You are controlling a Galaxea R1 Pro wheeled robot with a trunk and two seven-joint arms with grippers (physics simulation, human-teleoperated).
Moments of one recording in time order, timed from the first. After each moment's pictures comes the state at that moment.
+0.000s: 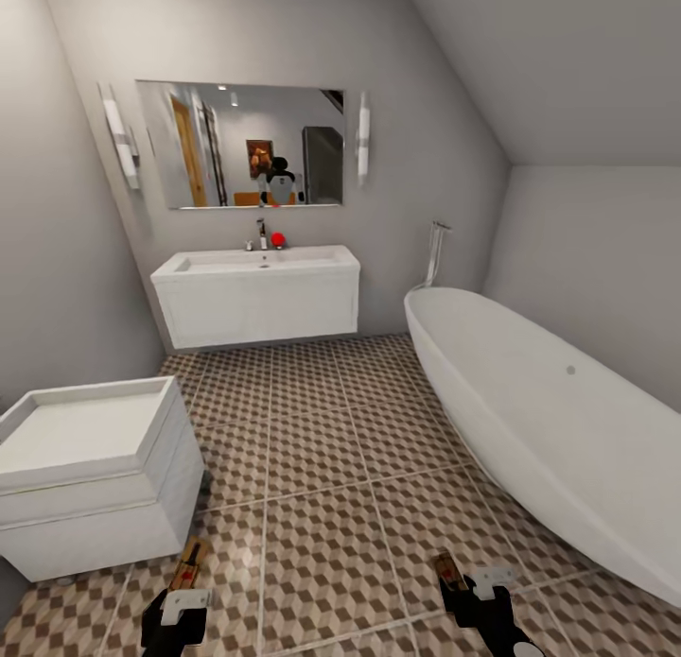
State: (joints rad) left arm -0.50 0.06 -0.51 0.08 0.49 -0.68 0.07; right arm -0.30 -0.05 0.02 -0.52 0.04 -0.18 0.04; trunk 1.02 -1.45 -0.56
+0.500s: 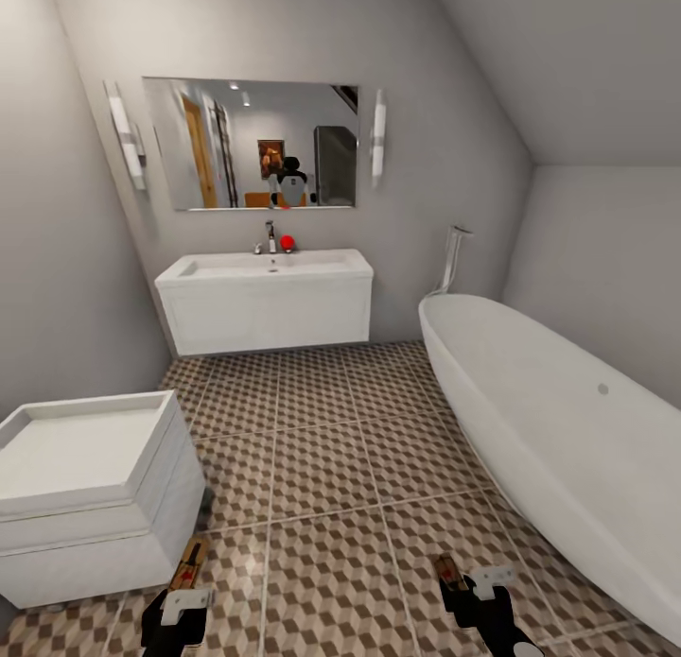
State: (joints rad) left arm -0.50 0.06 -0.51 0.08 0.49 -0.68 0.07; right arm -0.30 -0.05 0.02 -0.52 0.04 -0.18 0.04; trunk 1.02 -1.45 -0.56
